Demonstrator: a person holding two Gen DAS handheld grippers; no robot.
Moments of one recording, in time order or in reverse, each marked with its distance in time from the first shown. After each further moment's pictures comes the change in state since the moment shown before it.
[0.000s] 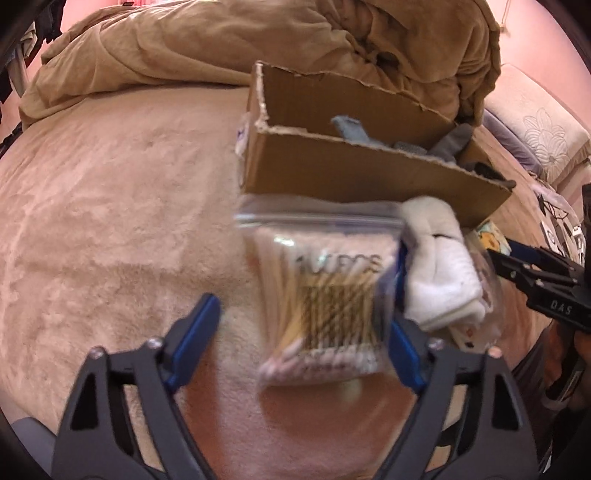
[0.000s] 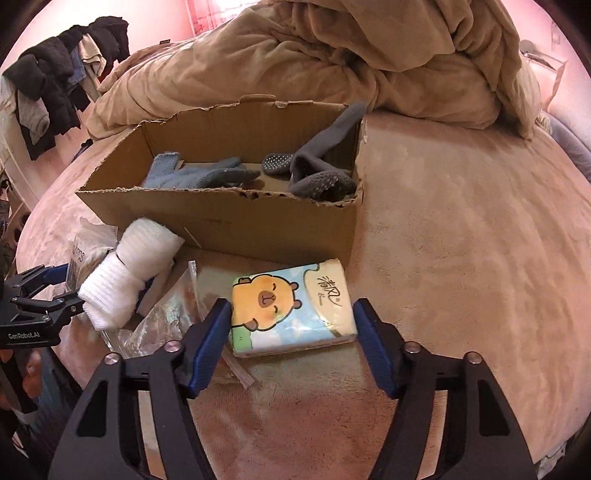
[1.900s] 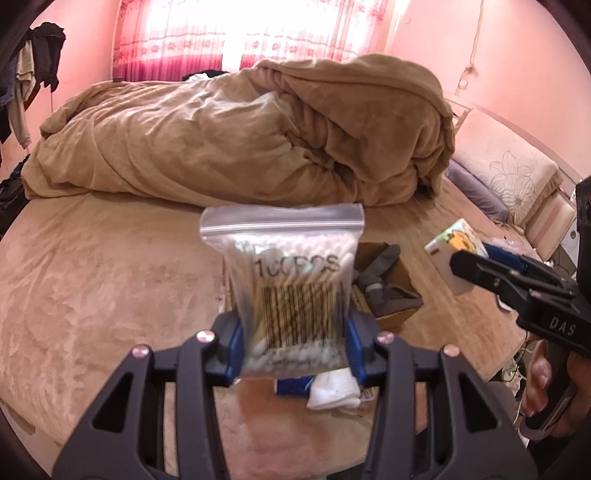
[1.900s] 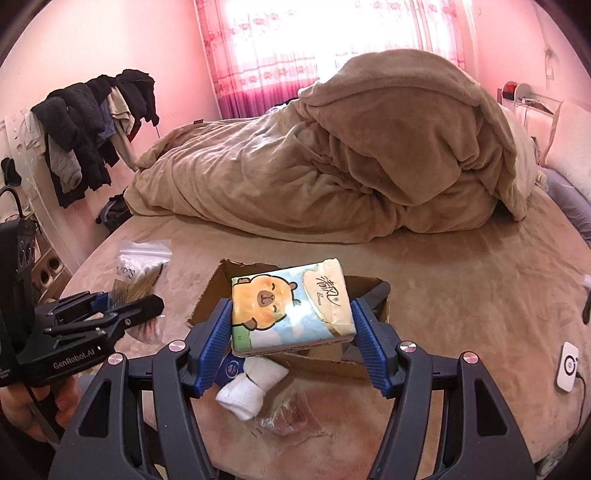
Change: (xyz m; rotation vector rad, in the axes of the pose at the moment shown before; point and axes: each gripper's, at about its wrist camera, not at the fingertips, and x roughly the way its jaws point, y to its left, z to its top) left arm -0.122 -0.038 0.093 0.044 -0.209 -0.063; right arm -0.130 0.050 0.095 -0.002 -0.234 0.067
